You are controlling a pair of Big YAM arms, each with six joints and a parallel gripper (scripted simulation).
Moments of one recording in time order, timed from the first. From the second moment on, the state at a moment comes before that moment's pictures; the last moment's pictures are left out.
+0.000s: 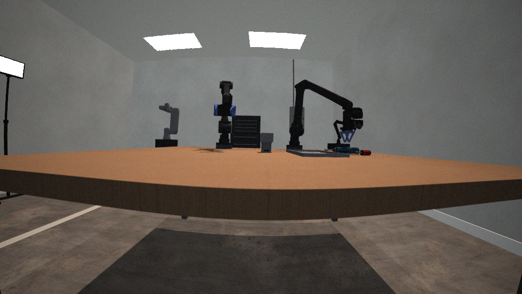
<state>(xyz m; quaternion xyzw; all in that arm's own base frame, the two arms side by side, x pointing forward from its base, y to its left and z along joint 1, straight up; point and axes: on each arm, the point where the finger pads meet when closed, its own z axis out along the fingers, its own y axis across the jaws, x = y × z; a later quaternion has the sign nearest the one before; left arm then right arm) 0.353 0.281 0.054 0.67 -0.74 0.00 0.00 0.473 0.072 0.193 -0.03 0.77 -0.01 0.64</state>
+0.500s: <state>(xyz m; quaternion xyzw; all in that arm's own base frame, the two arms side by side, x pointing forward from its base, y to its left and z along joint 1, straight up) 0.353 0.281 0.054 0.67 -0.74 0.00 0.00 0.443 0.158 0.182 -0.09 0.77 0.05 0.62</state>
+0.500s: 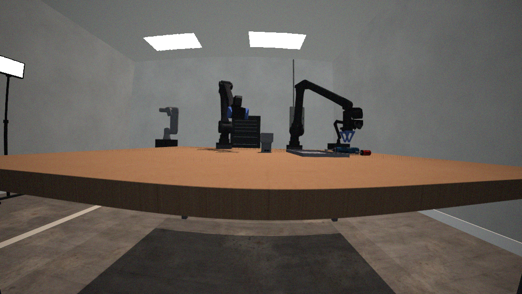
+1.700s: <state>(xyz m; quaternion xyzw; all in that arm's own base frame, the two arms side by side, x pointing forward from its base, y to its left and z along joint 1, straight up) 0.353 0.281 0.054 0.67 -0.74 0.00 0.00 0.359 0.289 0.169 -0.20 0.76 0.16 0.59</state>
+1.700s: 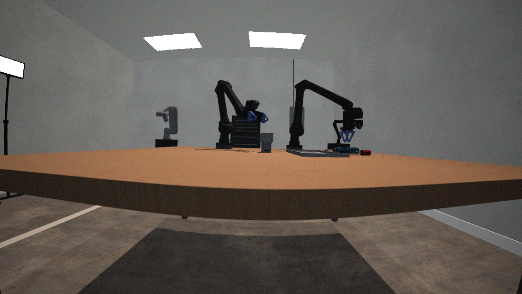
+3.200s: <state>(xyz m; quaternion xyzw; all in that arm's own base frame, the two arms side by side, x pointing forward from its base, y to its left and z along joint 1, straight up) 0.353 0.281 0.054 0.67 -0.74 0.00 0.00 0.360 0.289 0.101 -0.20 0.77 0.15 0.59</state>
